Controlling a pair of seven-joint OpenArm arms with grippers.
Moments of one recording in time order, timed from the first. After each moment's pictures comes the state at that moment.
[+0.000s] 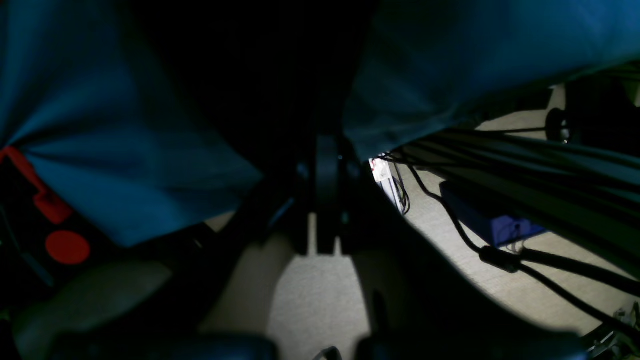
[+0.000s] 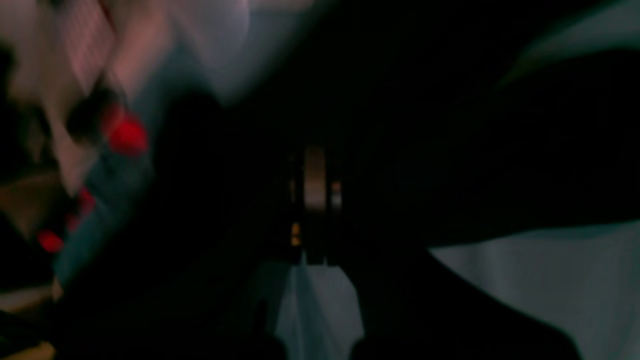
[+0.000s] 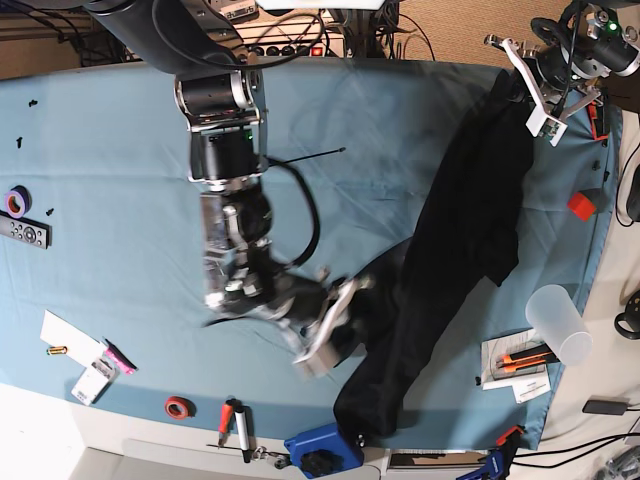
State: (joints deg) left arm 37.4 -17.7 -24.2 128.9 -38.4 -25.6 72.1; right arm 28.7 -5.9 -0.1 68.8 30.3 33.1 -56.2
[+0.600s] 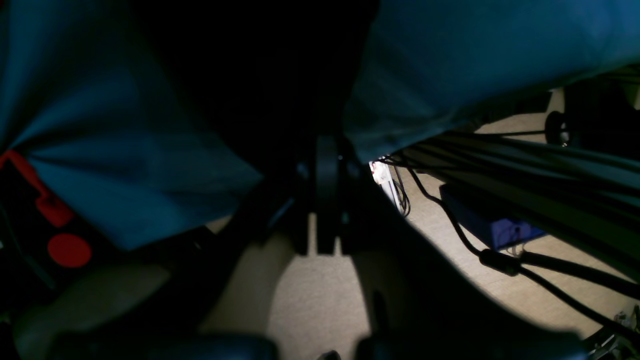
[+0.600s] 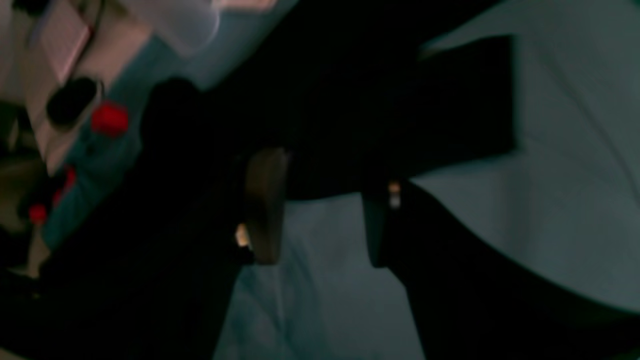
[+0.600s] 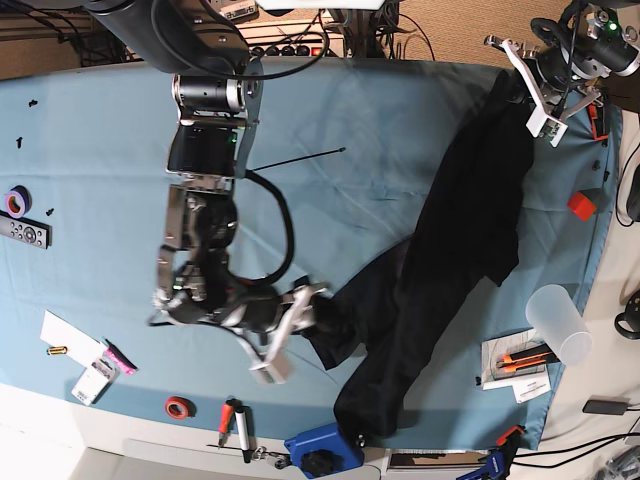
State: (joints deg) left arm 37.4 -17.7 -24.2 128.9 -38.4 -25.6 71.5; right arm 27.7 -5.4 4.3 80.0 30.9 34.2 -73.2
